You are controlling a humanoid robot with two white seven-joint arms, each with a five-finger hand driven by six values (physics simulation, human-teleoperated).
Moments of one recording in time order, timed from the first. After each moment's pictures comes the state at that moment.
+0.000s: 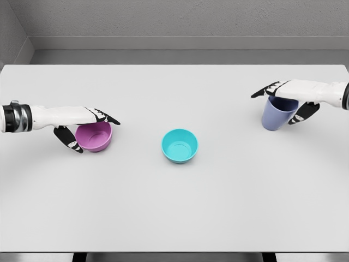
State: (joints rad) left arm -1.21 0.91 -1.72 -1.22 0.17 -0.61 -0.22; right arm -0.99 -0.92 1.14 -1.14 0.06 -0.61 0.42
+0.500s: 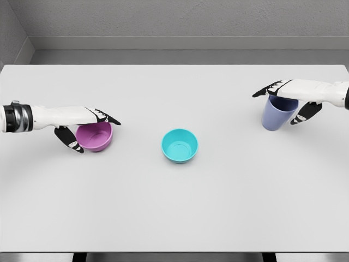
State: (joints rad) left arm -1.21 0.90 -1.72 -1.22 0.17 -0.61 -0.22; right arm -1.00 -0.94 1.14 -1.15 0.06 -0.61 0.42
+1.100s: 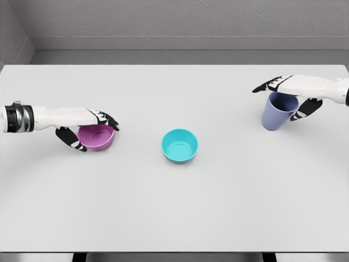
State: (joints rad) left arm -1.22 0.90 -1.72 -1.22 0.16 -0.61 -0.23; right arm -0.99 -0.93 1.12 -1.15 0.06 -0.61 0.42
